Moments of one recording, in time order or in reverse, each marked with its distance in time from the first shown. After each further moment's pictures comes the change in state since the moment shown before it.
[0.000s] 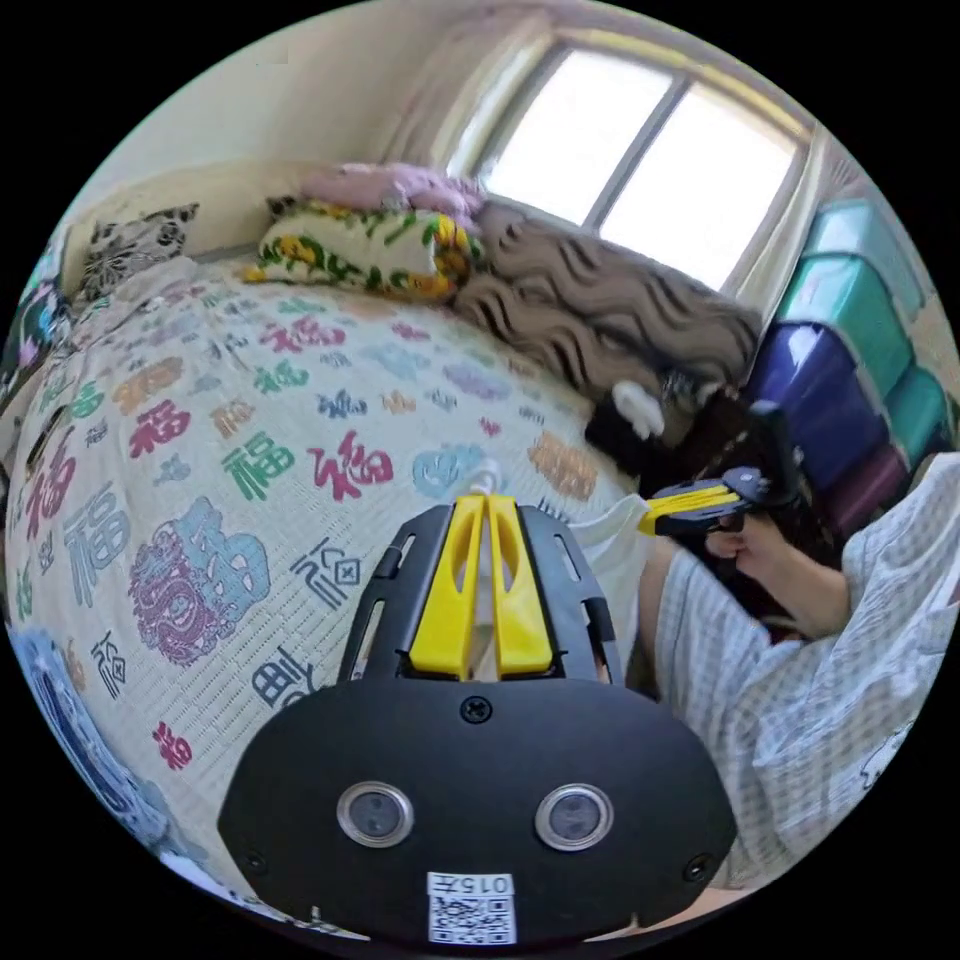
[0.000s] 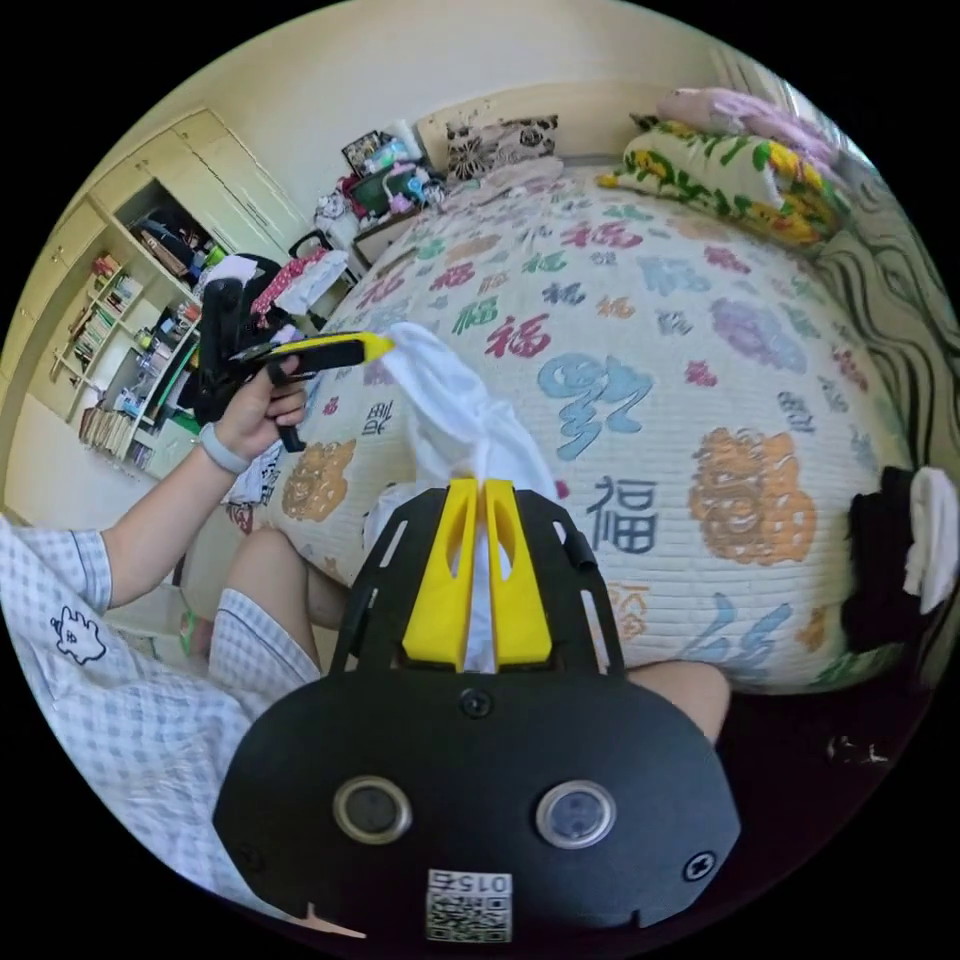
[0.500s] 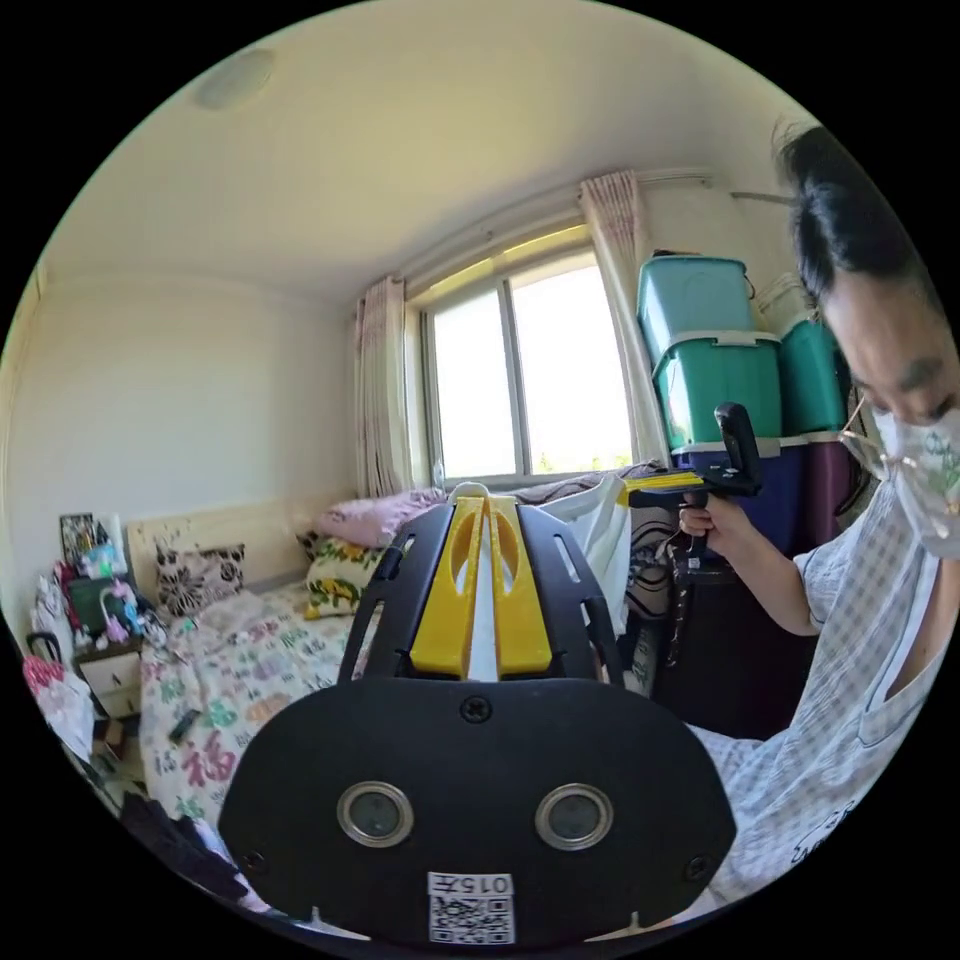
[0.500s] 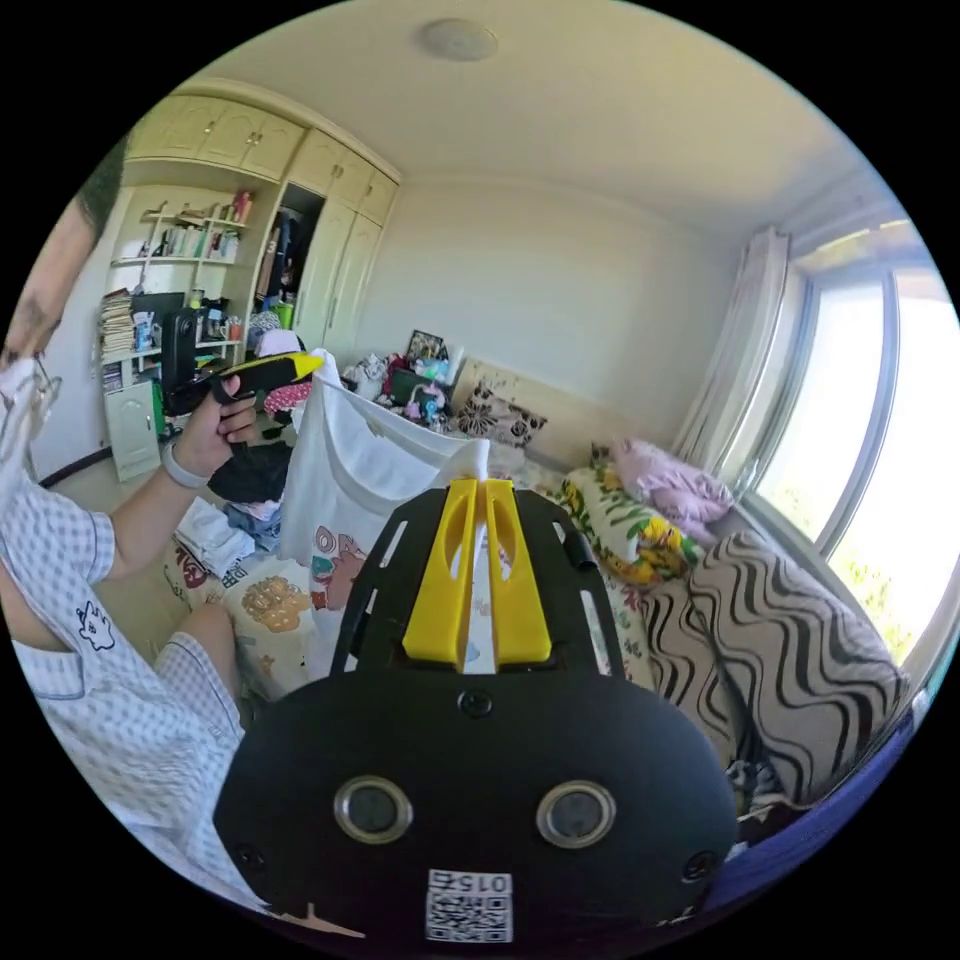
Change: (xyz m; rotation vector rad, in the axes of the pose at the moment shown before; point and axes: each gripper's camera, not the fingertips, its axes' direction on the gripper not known) left arm 0.279 0.003 -0.299 0.630 -0.225 0.514; right arm -0.176 0.054 -0.313 0.599 0.320 -0.507
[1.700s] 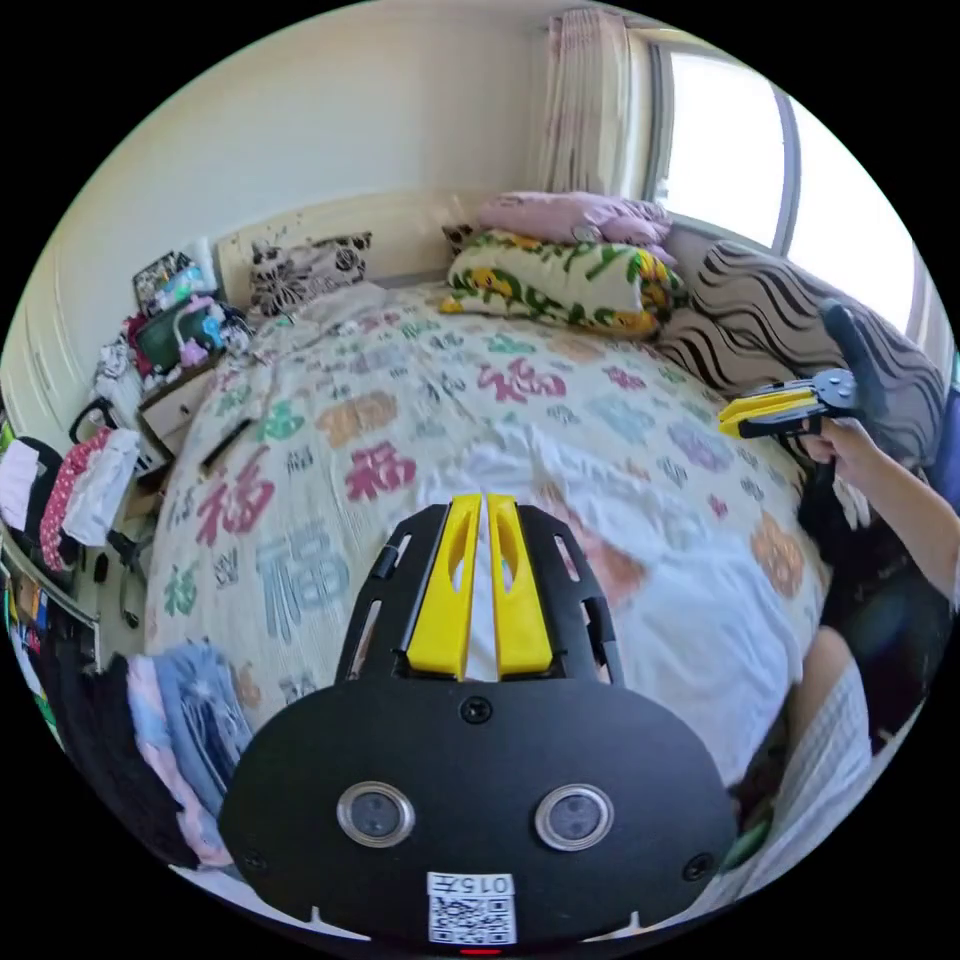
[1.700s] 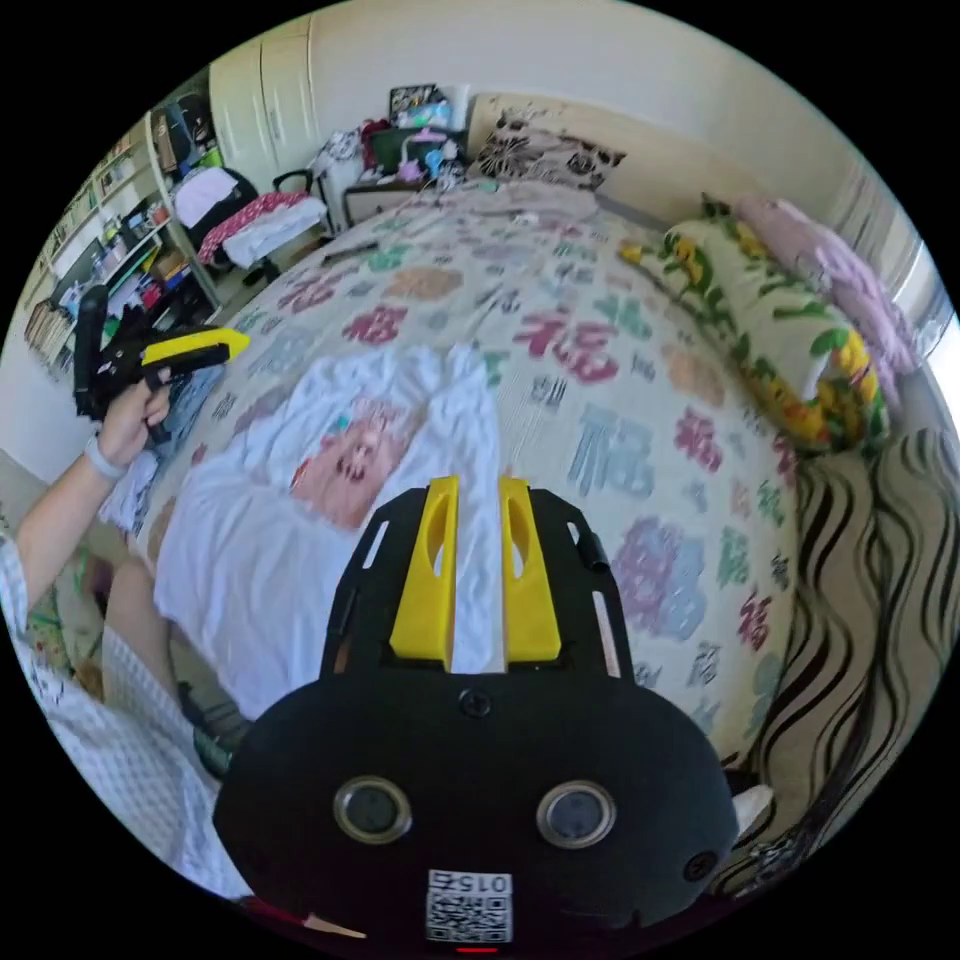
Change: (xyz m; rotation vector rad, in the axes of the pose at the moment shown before) left arm -0.234 0.330 0.273 -0.912 -0.290 -0.387; right arm 0.130 0.159 0.558 -0.829 -0.340 0.176
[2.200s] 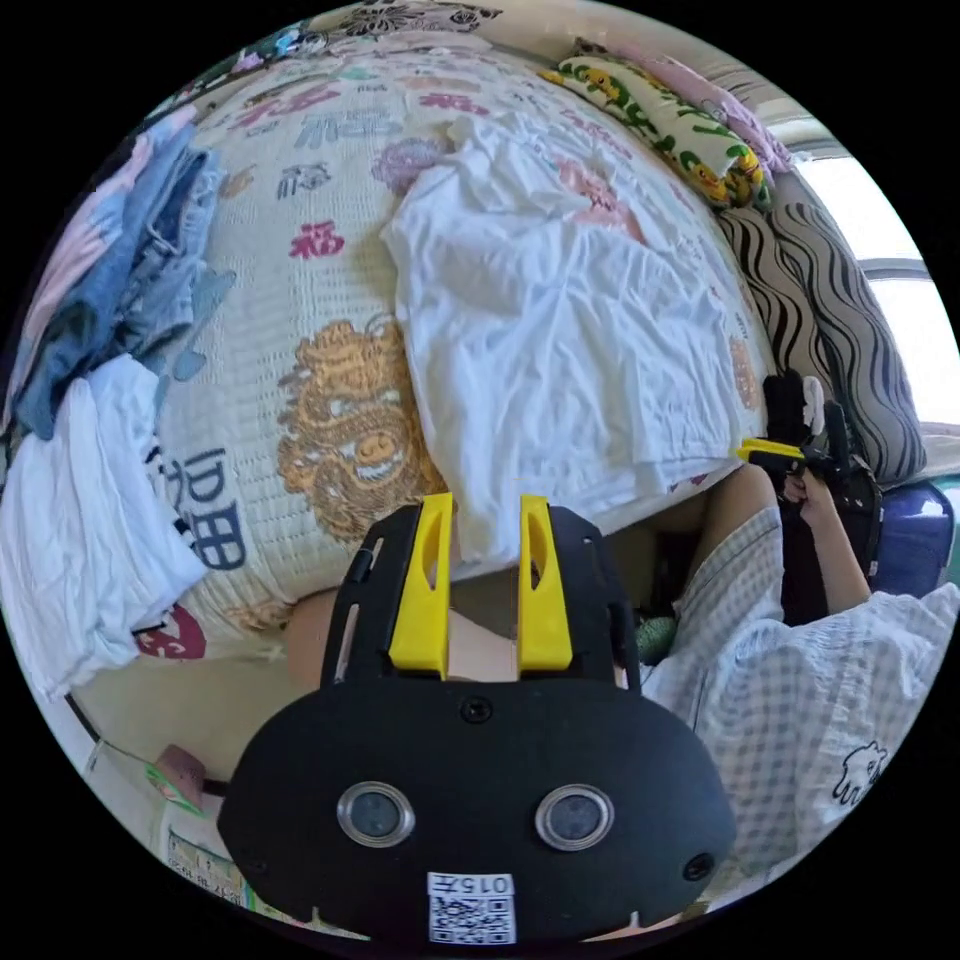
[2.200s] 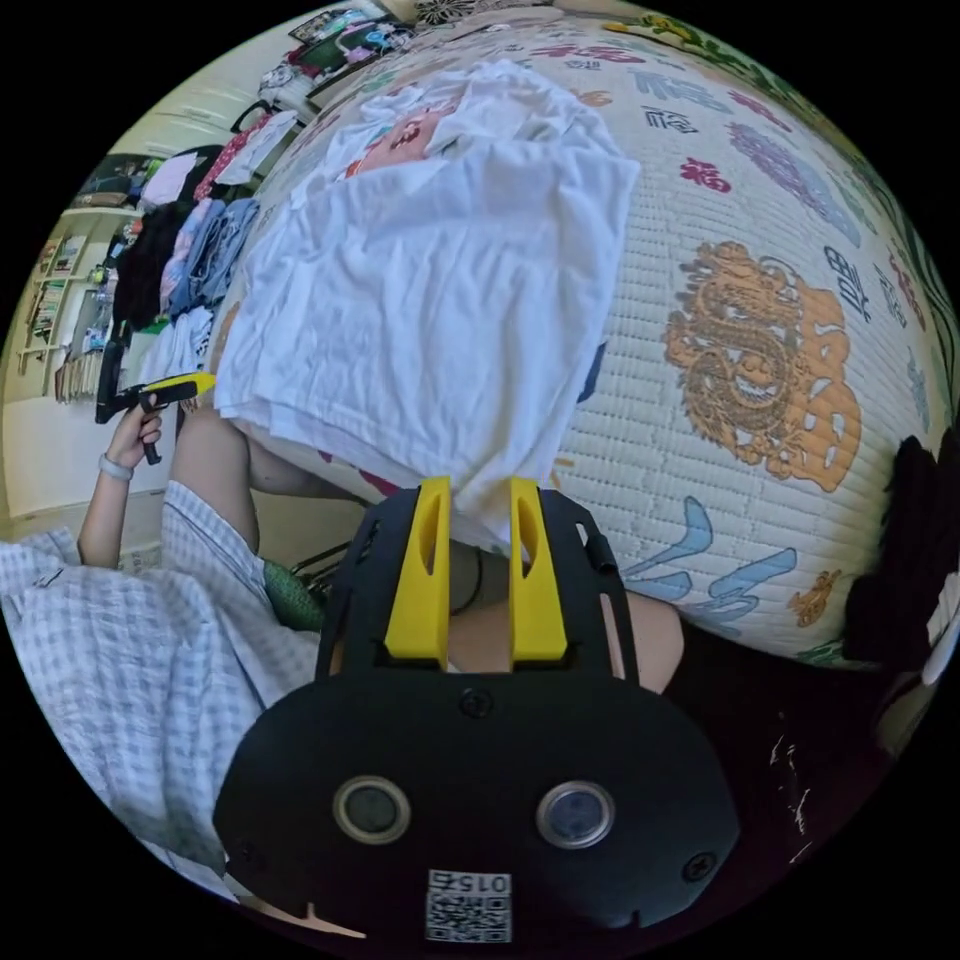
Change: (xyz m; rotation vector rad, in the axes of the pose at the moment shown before) left arm -0.003 0.139 0.029 -0.590 0.249 -0.376; right arm 0.011 0.097 0.114 -0.350 -0.223 0.195
